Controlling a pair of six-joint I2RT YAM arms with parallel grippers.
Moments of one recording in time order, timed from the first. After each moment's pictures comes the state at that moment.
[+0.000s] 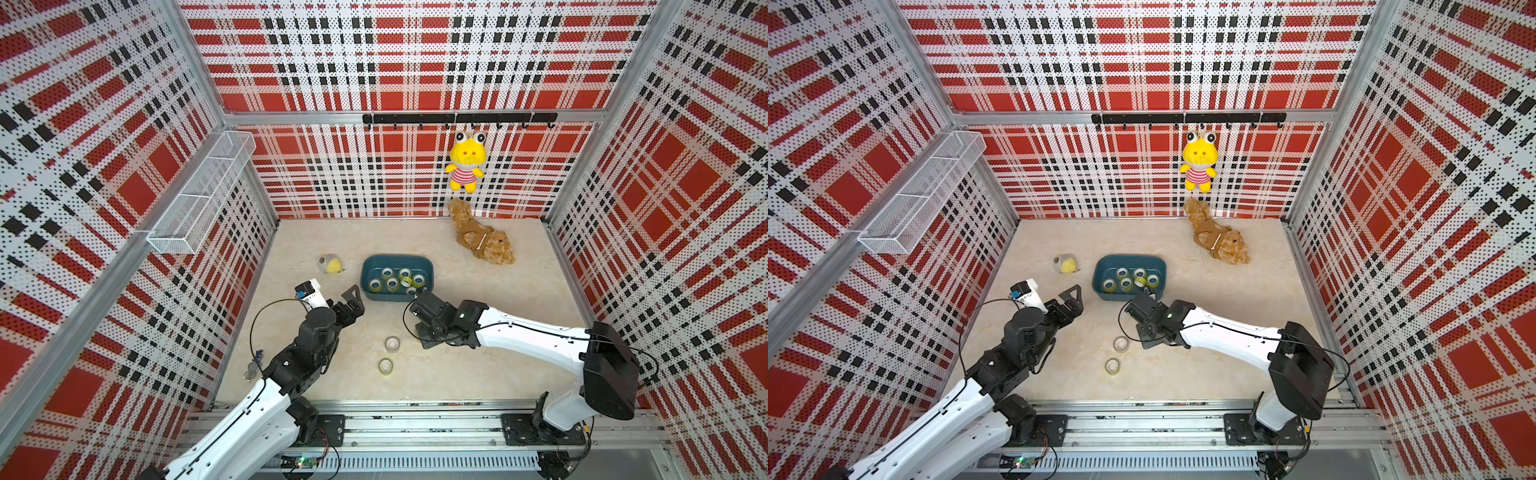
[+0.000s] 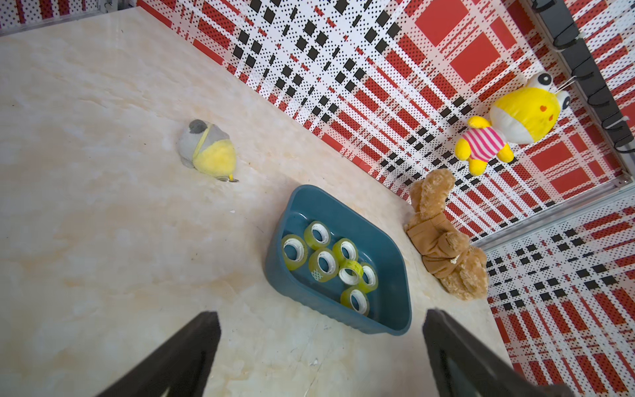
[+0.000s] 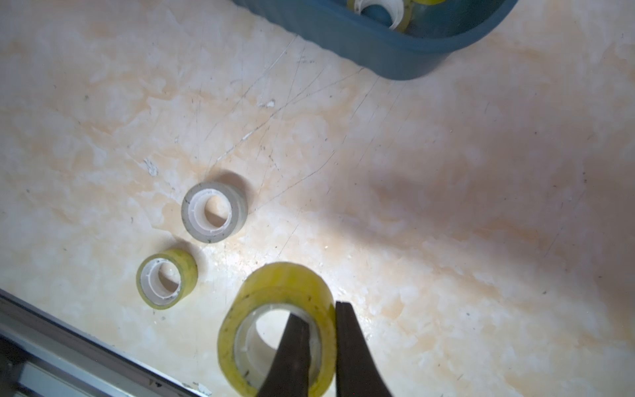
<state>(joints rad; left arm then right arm) -0.57 0.68 0.48 -0.12 -0.43 -0.81 0.96 1.56 1.15 -0.70 0.18 0.54</state>
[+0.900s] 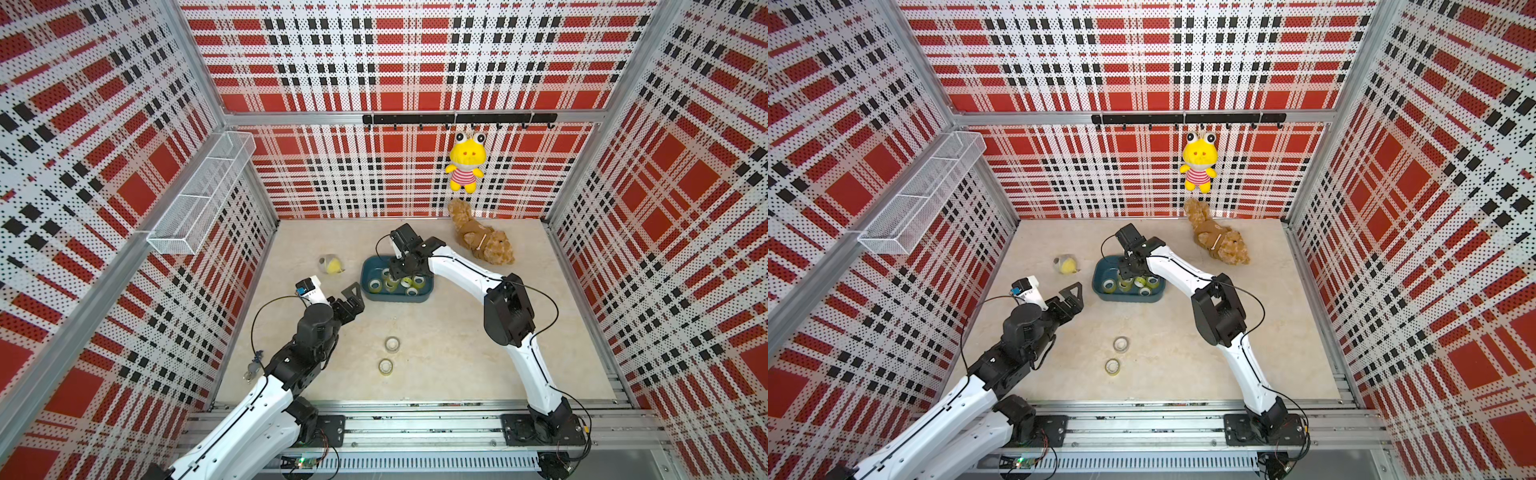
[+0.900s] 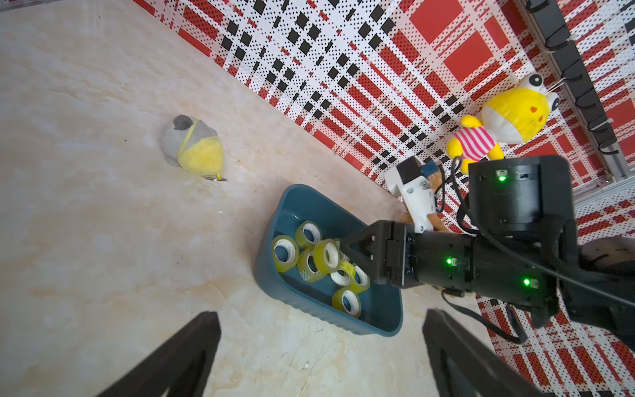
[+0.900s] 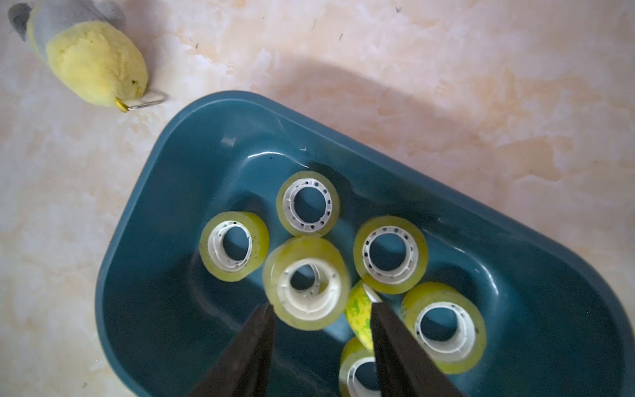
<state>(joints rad) -0.50 0.71 0.48 -0.07 -0.32 -0.80 0.70 2.32 2.09 -0.77 0.01 0.30</state>
